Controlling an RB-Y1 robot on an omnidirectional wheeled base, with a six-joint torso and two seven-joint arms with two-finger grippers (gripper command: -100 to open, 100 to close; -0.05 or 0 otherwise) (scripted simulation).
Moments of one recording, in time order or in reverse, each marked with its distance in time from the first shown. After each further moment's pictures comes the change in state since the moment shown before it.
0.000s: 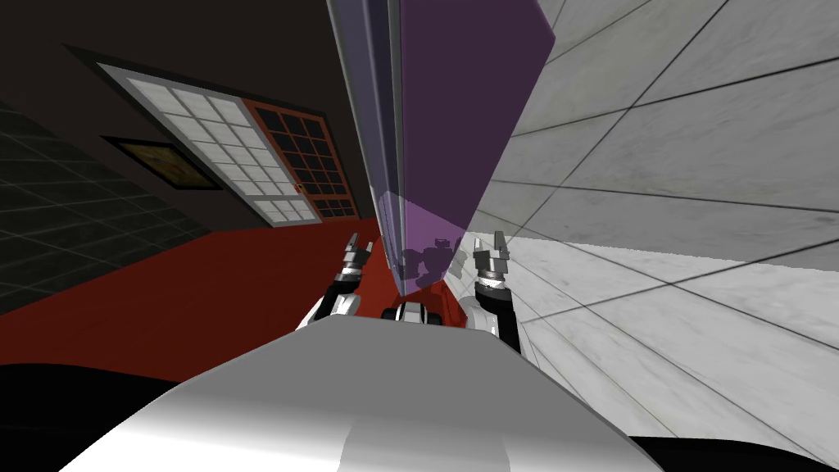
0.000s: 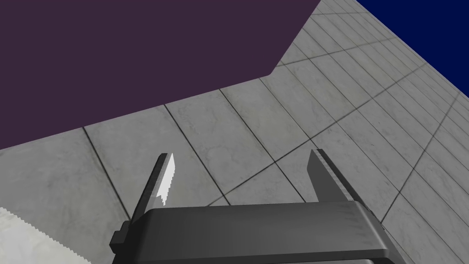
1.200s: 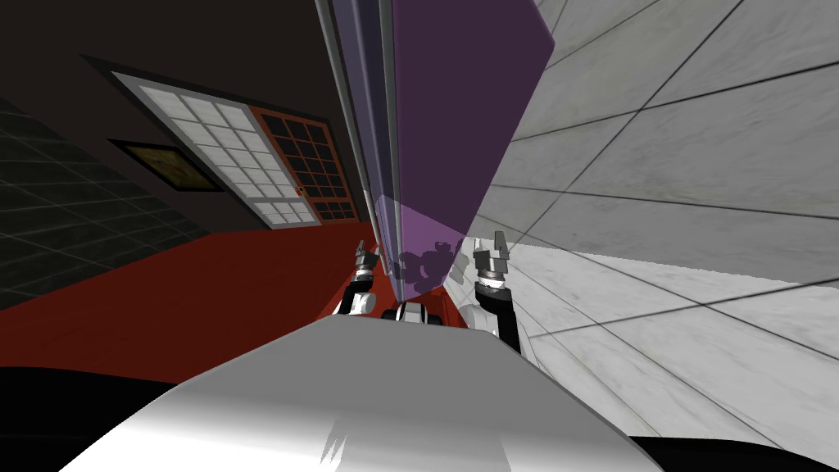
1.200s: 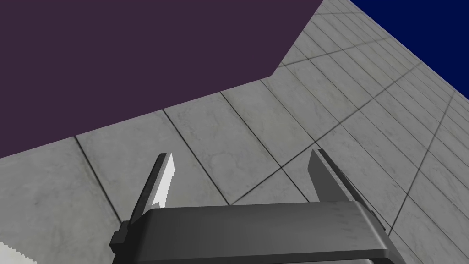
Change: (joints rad) left arm -0.049 -0.213 -0.004 0.152 0.040 0.011 0.031; right arm 0.000 0.000 0.000 0.000 0.000 0.000 0.000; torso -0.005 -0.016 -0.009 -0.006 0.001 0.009
